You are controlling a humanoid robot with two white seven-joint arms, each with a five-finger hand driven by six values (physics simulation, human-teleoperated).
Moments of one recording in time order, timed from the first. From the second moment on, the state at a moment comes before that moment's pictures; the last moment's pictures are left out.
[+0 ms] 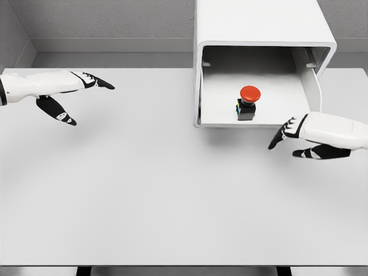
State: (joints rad) left arm -0.89 0.89 -0.87 -1.23 0.04 -0.61 -0.59; right arm -0.27 -1.04 0.31 -1.72 -0.03 -0.61 0.61
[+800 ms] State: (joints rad) left arm -0.89 0.89 -0.87 -1.23 0.04 -0.61 -0.59; right arm -0.45 -0.98 0.42 -1.61 -0.01 -0.61 0.61
